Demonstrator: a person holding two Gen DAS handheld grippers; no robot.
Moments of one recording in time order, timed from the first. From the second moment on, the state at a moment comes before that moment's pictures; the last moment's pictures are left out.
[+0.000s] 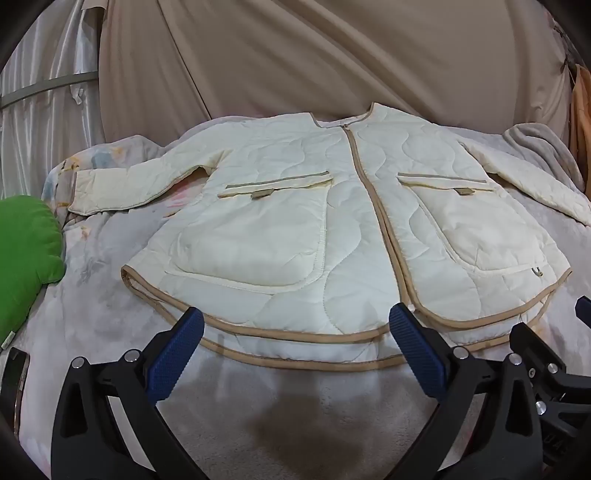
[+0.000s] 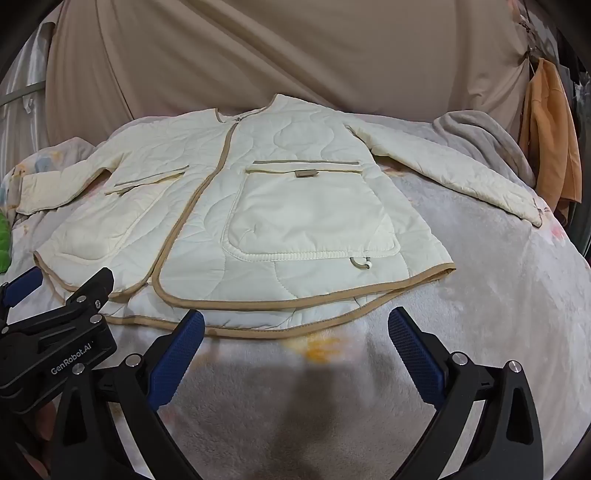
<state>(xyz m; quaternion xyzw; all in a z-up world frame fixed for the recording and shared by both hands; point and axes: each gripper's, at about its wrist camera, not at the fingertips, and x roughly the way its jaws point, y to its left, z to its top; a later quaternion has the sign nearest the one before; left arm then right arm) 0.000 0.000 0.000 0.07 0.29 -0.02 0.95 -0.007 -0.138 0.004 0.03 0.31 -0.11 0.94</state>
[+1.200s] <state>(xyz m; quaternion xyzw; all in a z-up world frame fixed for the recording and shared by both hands) 0.000 -0.007 0.001 0.07 0.29 -0.02 0.95 -0.008 -0.138 0.004 0.03 0.31 -0.11 0.94</state>
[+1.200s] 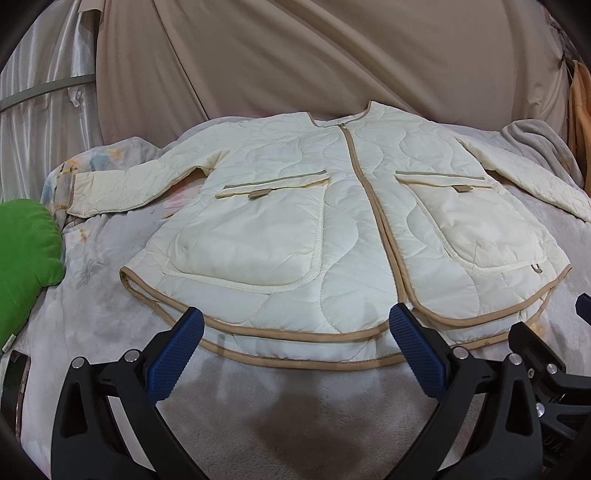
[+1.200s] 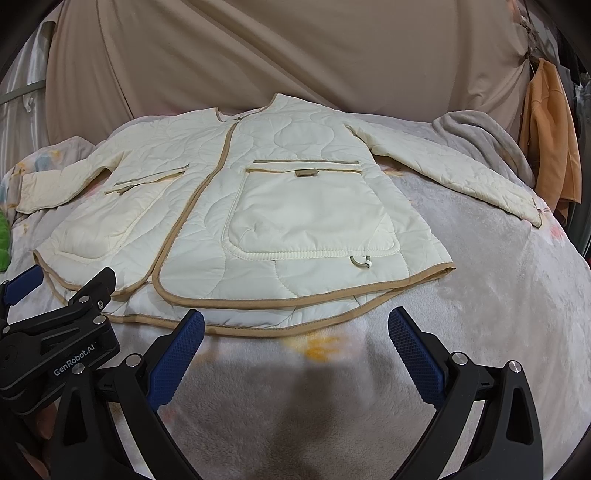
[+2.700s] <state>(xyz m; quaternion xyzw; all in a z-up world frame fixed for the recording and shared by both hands) -0.001 -0.008 -0.001 0.08 0.29 -0.02 0.95 -0.008 -0.138 0.004 0.03 0.31 -0.11 0.94</state>
